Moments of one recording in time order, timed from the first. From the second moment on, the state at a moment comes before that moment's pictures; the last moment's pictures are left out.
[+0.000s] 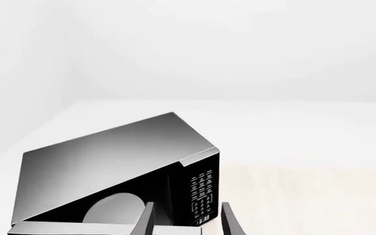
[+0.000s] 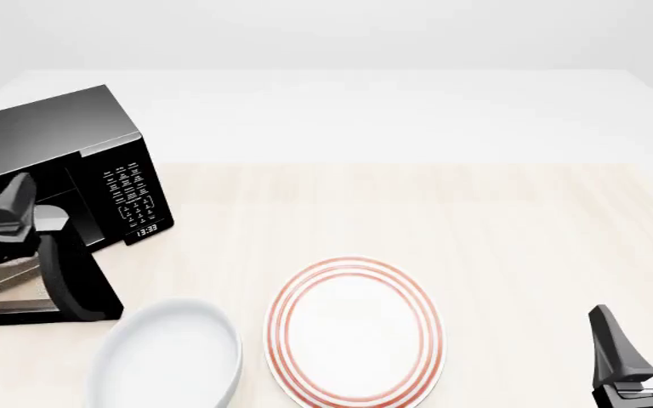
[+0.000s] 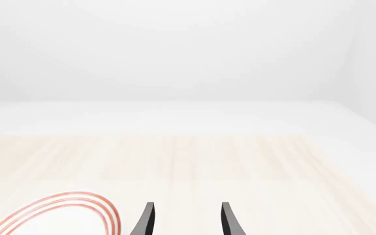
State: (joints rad) left arm 0.13 0.69 -0.39 -0.25 0.05; right arm 0.00 0.01 0.00 -0.01 0.00
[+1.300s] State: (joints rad) left arm 0.16 1.06 -0.81 0.21 0.03; right arm 0.00 0.01 0.00 -0.01 0.00
